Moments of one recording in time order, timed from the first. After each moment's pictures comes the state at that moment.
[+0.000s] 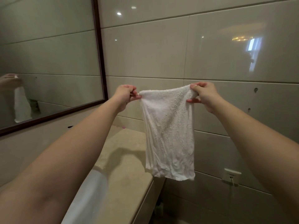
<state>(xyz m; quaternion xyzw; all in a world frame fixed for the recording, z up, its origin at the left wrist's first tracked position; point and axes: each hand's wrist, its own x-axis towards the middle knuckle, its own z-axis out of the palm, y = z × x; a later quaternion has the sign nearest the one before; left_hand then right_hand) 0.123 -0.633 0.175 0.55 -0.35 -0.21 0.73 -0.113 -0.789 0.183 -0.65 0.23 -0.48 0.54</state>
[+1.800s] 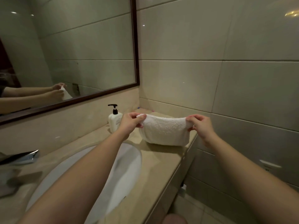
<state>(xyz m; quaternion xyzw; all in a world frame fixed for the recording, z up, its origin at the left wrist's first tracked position) 0.168 -0.501 0.005 0.67 -0.30 -0.15 0.66 -0.044 -0.689 0.009 -0.66 0.24 -0.40 0.58</state>
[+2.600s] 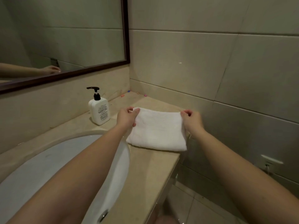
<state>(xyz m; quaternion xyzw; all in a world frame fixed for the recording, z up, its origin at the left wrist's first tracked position) 0.228 -0.590 -0.074 0.75 -0.21 -0.13 0.61 0.036 -0.761 -0.063 -0.72 0.39 -0.35 0.45</state>
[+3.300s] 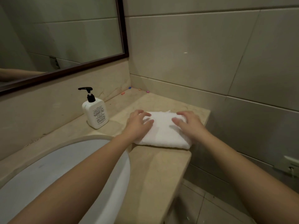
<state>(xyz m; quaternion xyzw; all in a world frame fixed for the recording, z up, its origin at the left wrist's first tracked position) 0.224 -0.618 -0.098 0.85 -0.40 -0.06 0.33 0.057 -0.781 -0.086 -0.88 0.32 -0.18 0.31</state>
